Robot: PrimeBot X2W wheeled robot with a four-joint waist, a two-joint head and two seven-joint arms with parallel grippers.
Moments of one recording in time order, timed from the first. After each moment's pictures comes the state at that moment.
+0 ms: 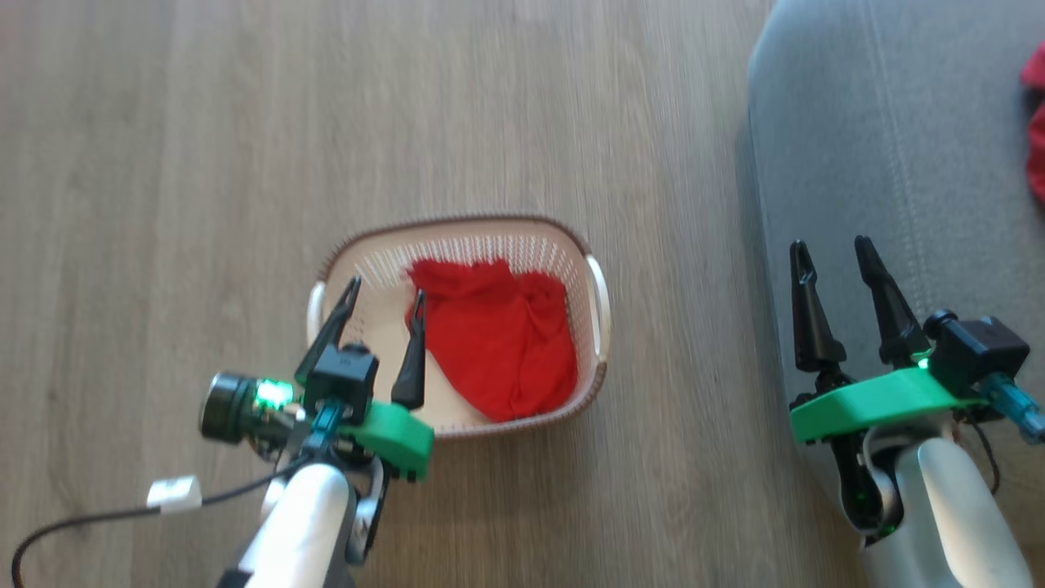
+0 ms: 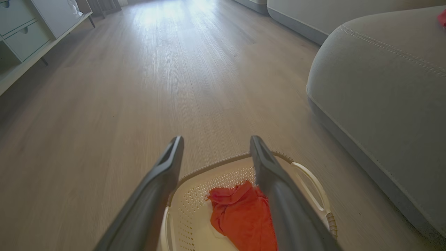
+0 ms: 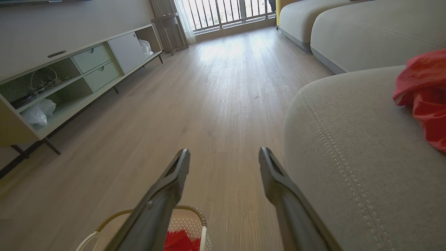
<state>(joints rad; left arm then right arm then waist) -0.23 0.05 -0.32 0.30 -0.04 0.17 -0.26 -0.18 -0.07 0.01 0.20 0.28 0.13 -0.25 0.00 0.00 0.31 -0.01</state>
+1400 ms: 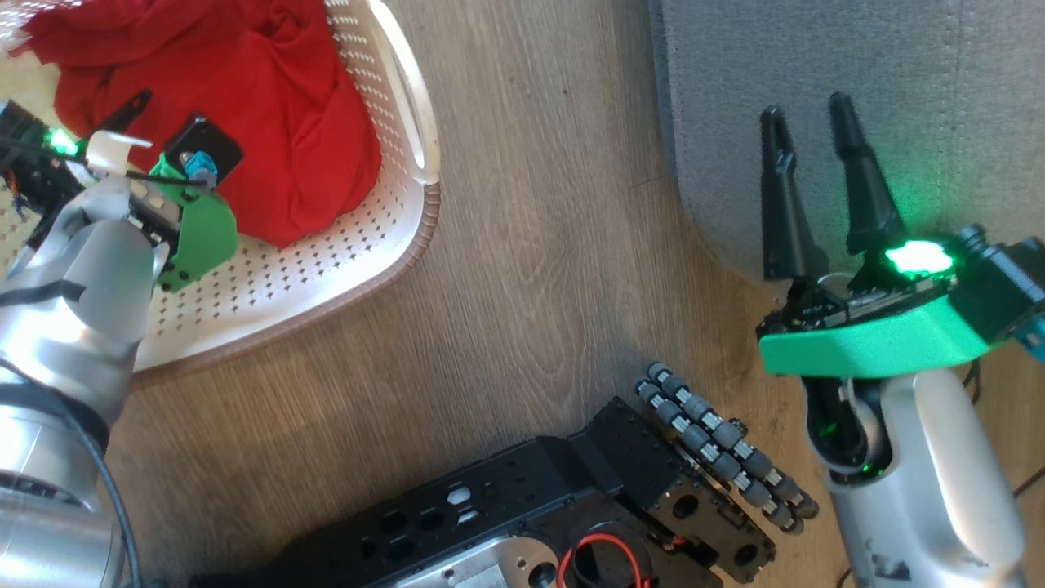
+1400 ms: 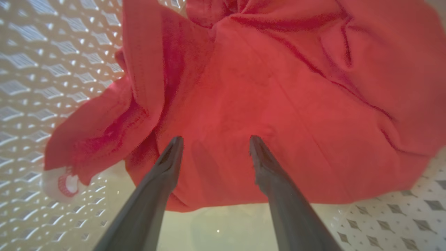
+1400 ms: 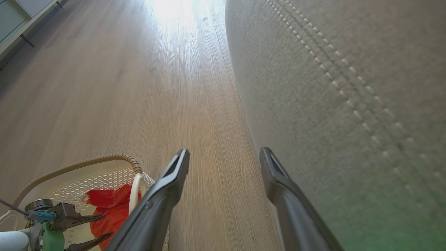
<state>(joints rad) -1.05 0.28 -0.60 1.25 0.18 0.05 -0.26 -0.32 -0.05 0.14 -0.02 0.45 0.13 -0.27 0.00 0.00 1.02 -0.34</state>
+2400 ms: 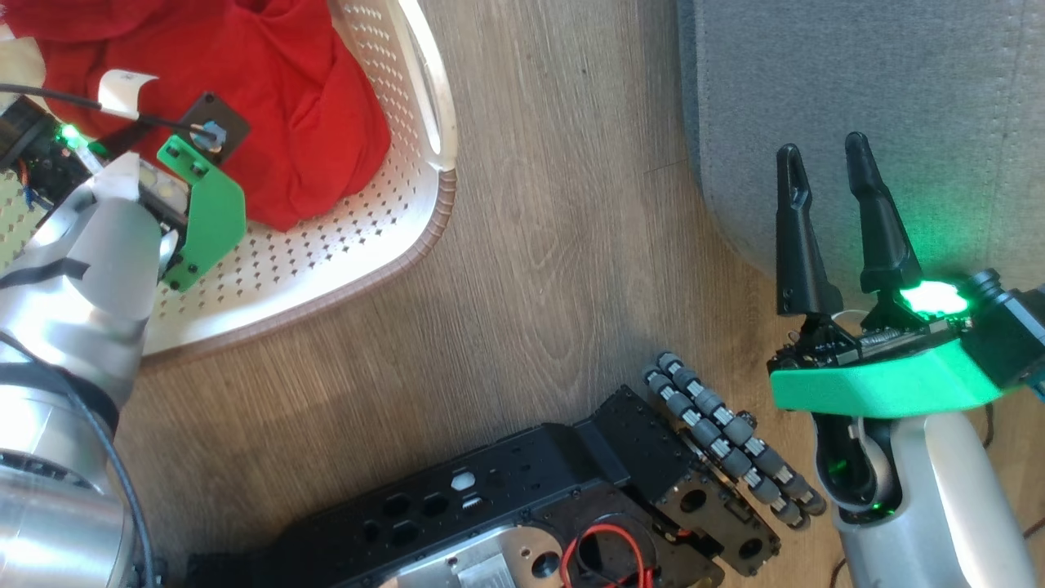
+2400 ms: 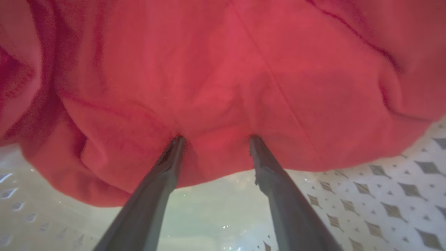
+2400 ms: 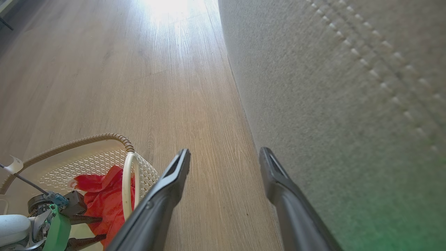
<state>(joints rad) -1.11 0.25 -0.64 1.30 0.13 -0.08 -0.04 -0.21 -0.04 0.13 -0.11 0.42 0.13 -0.26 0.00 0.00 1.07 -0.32</state>
